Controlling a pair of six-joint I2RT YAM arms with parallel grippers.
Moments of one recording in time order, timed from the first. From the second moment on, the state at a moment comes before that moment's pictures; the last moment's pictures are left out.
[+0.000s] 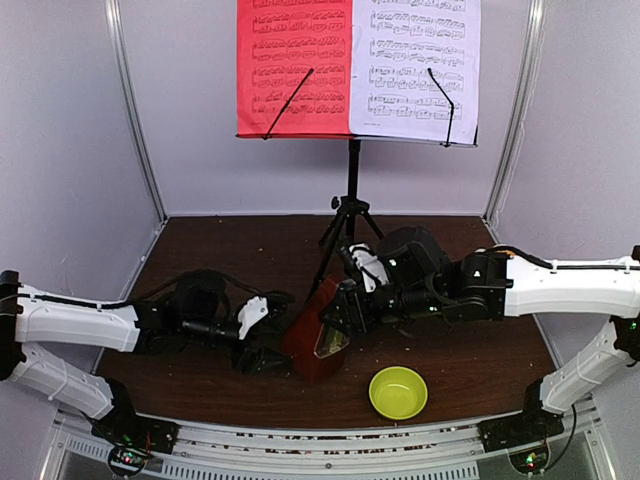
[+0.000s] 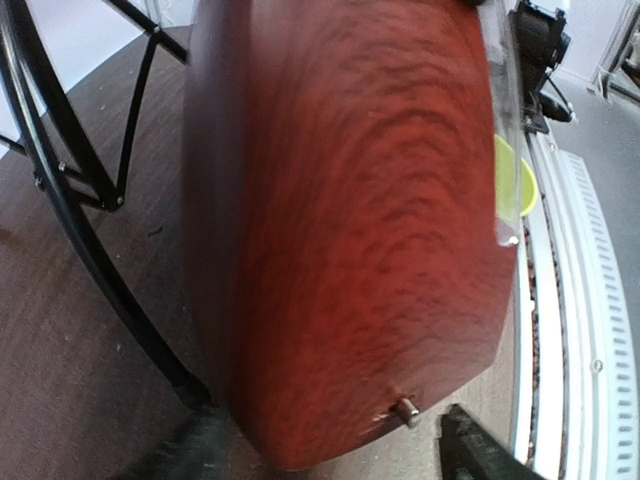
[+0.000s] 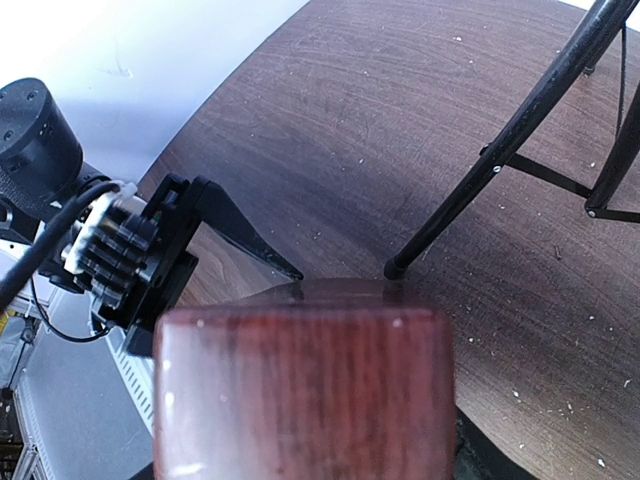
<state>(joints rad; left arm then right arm) -0.91 1.26 0.55 0.13 0.39 0.20 1.13 1.41 1.12 -0.33 0.04 0.55</state>
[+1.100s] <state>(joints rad) -0.91 1.32 0.58 0.18 0.28 0.18 1.15 1.42 1.13 -0.38 0.16 0.66</state>
